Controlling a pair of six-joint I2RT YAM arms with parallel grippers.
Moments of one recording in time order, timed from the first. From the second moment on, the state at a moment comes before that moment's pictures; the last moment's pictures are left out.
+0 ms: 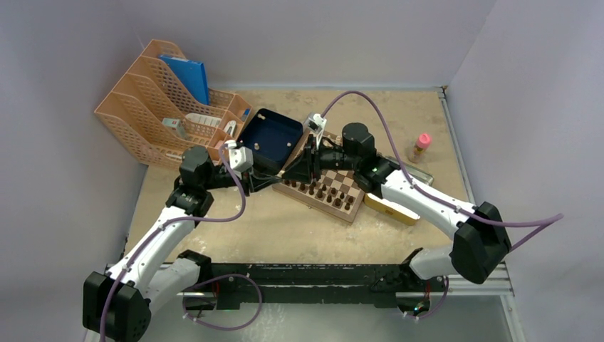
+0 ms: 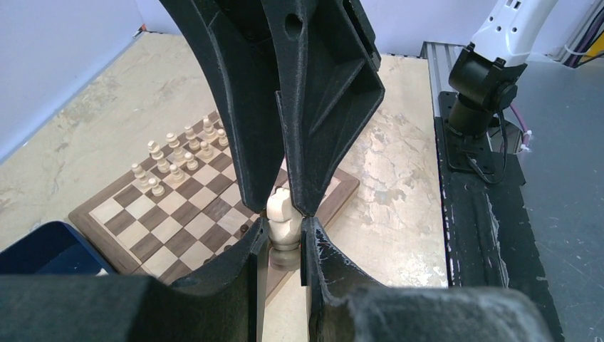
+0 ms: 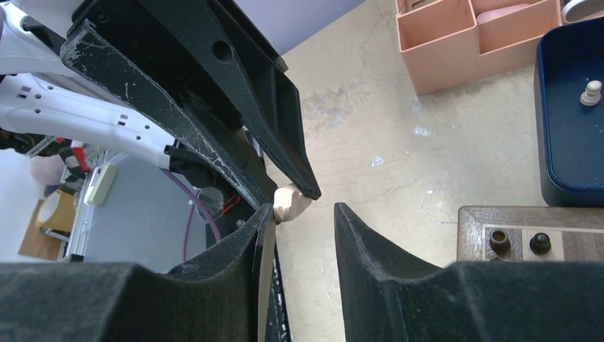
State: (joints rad) left arm -0.33 0.93 0.63 0.27 1.05 0.07; right arm 0.71 1.37 1.00 0.16 -0.73 0.39
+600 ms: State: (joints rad) left arm -0.32 0.94 0.63 0.27 1.05 0.07; right arm 0.71 1.41 1.00 0.24 -0.77 0.41
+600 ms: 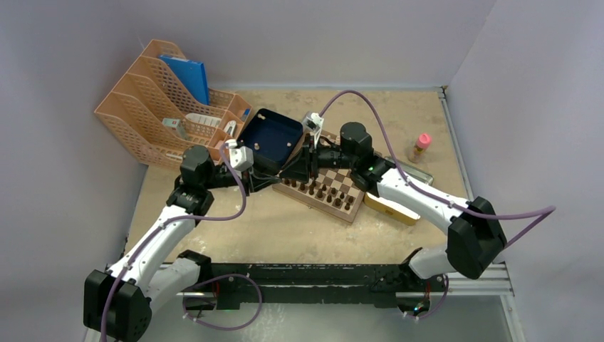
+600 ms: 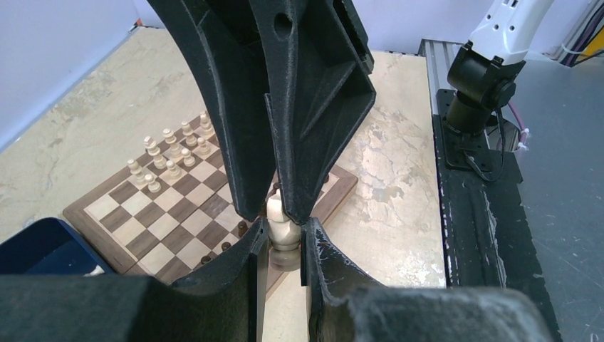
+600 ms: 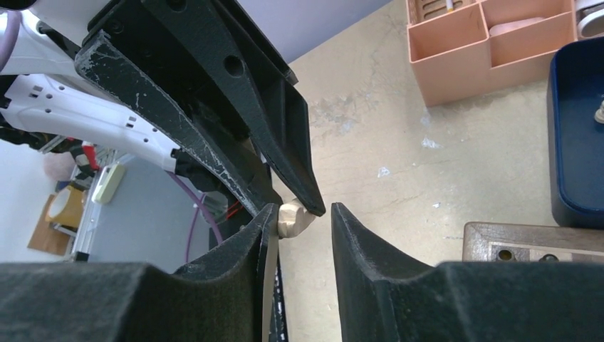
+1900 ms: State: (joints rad) left arm -0.33 0.78 0.67 -0.24 0.52 -0.12; right arm 0.60 1.87 1.52 -0.21 0.20 0.29
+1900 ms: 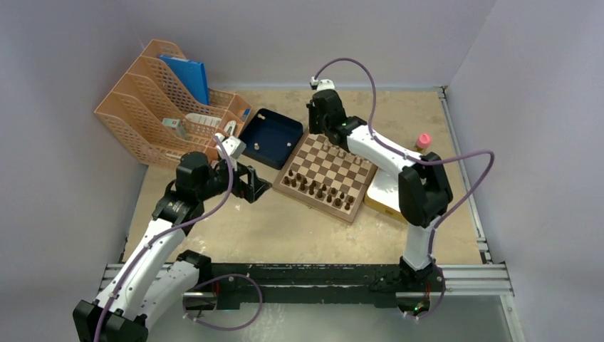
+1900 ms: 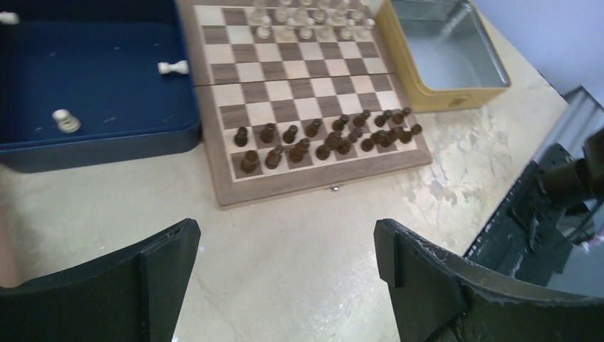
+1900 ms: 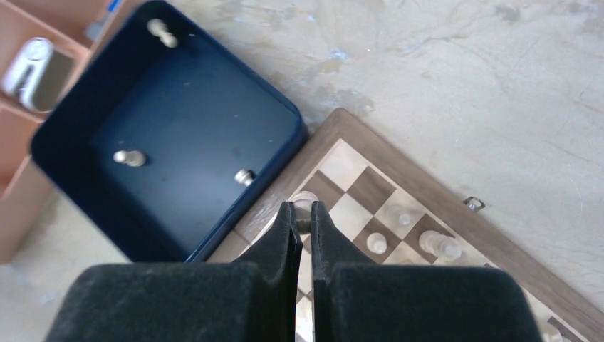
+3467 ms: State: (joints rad) left arm -0.33 0.73 0.70 -0.31 0.39 -0.20; right arm 0.52 2.13 1.67 -0.37 0.23 0.29
